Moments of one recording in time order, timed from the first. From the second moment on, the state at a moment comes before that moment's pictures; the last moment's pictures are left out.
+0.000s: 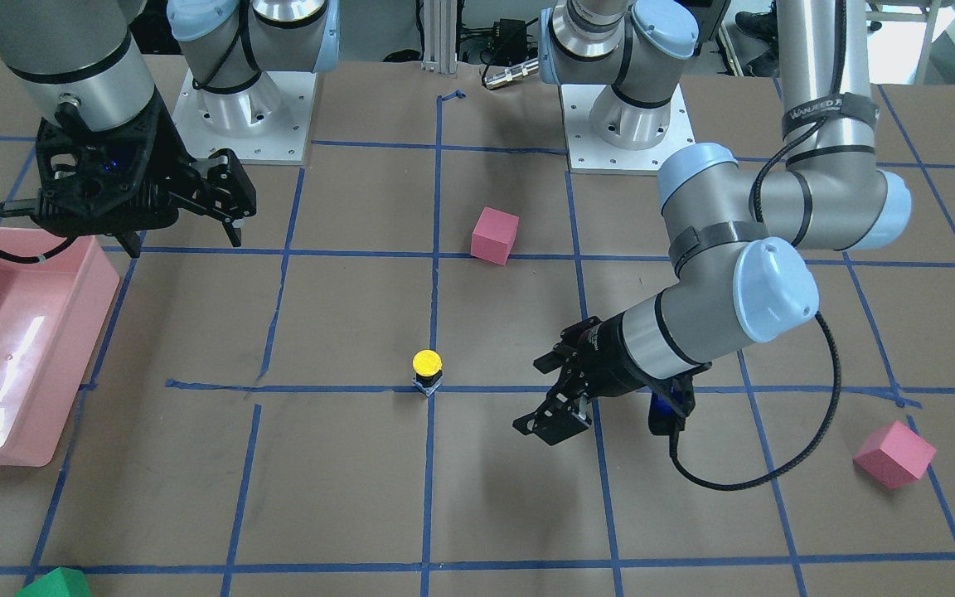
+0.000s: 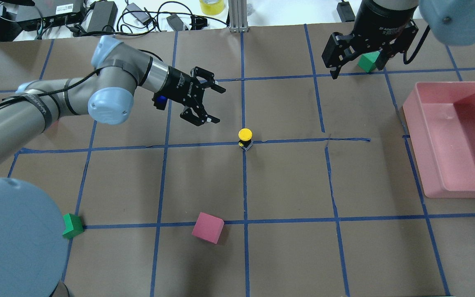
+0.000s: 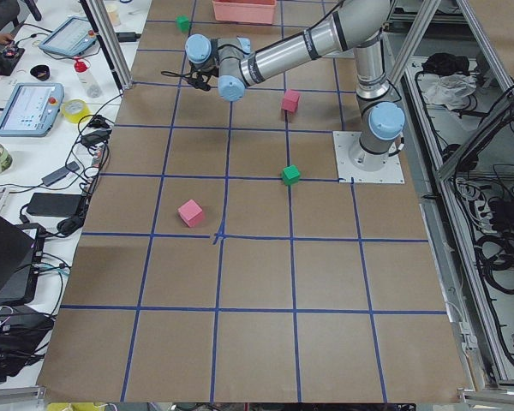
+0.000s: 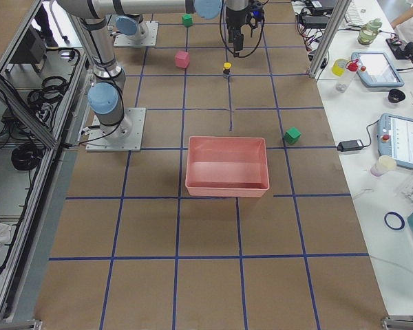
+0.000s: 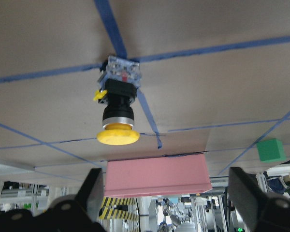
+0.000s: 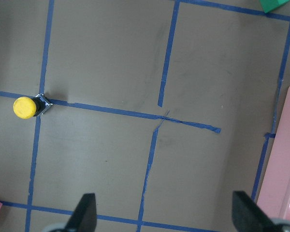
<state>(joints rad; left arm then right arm) -1.54 -1.96 -1.61 -1.15 1.06 -1.04 1.59 -1.48 1.46 -1.59 -1.58 -0.15</state>
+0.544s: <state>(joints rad) -1.50 -1.79 -1.49 -1.41 1.55 -0.31 1.59 -1.48 1.46 -1.59 -1.58 -0.15</state>
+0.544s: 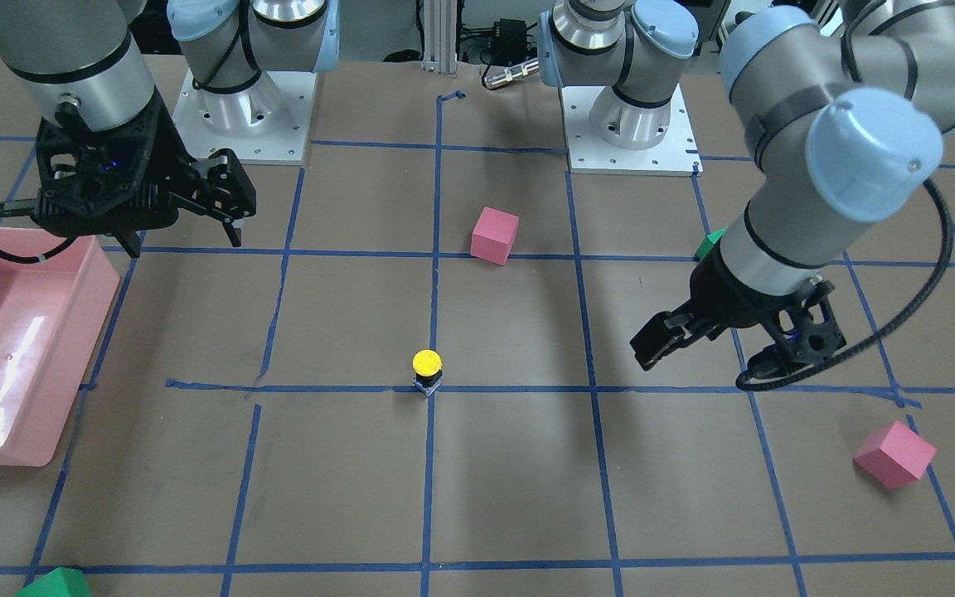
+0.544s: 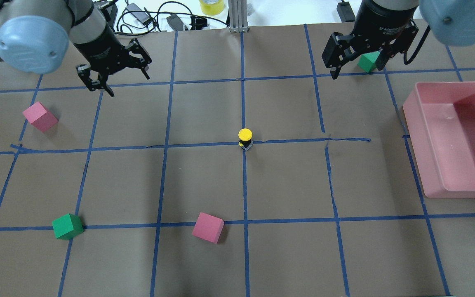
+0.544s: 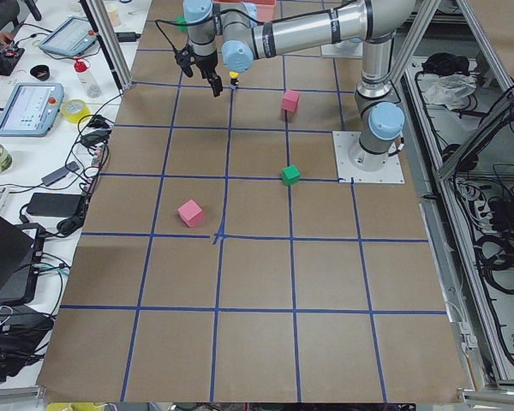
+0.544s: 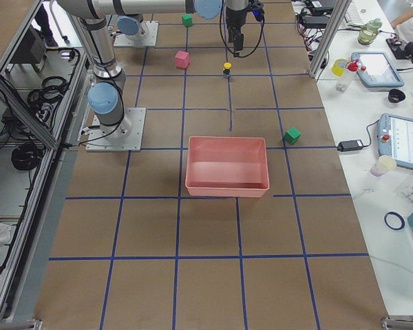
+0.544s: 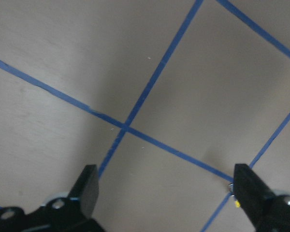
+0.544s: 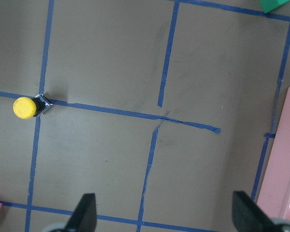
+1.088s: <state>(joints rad) -1.50 -1.60 -1.49 -1.52 1.60 -0.12 1.59 -1.48 1.46 -1.59 -1.58 -0.15</state>
